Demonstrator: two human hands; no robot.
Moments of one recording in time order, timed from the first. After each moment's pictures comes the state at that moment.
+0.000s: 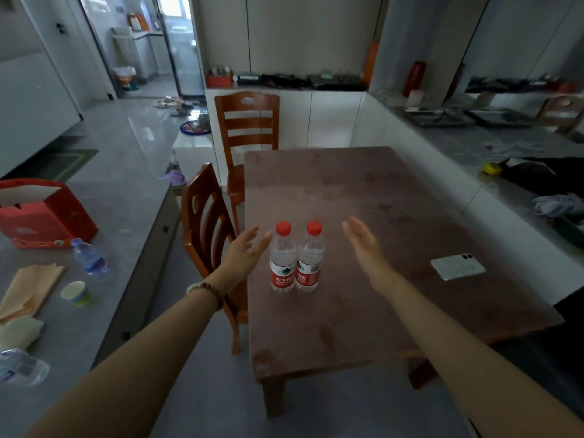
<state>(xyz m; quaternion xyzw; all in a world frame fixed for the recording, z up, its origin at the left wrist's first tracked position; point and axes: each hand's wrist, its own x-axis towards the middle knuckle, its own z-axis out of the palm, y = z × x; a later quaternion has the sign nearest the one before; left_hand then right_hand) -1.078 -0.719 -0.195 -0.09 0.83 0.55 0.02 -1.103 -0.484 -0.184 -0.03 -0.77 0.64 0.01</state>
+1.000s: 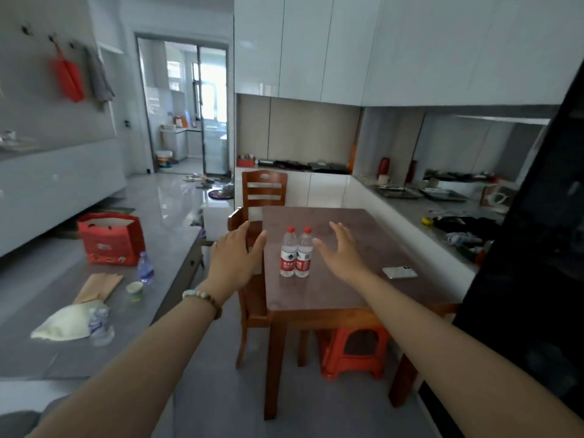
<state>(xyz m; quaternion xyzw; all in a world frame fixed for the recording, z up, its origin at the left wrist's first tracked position) -0.660 -0.710 -0.042 -0.05 0.92 0.30 -0.24 -0.705 -0.492 -0.033 0.09 -0.92 0.37 0.11</state>
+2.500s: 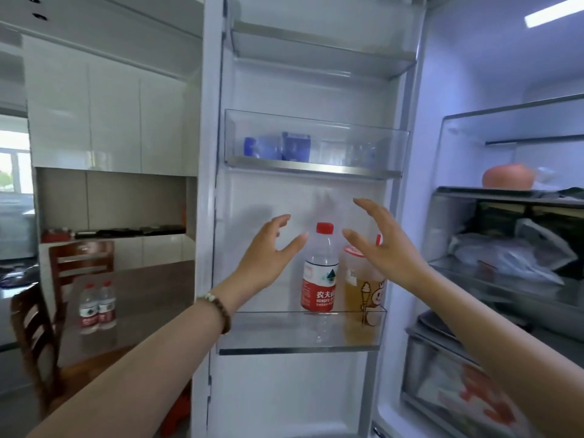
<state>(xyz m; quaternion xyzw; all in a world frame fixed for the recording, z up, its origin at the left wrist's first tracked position) -0.221 -0.202 0.147 0.36 0.77 0.51 -0.15 -0.109 -0.020 0.172 0.02 -0.88 0.27 0.40</state>
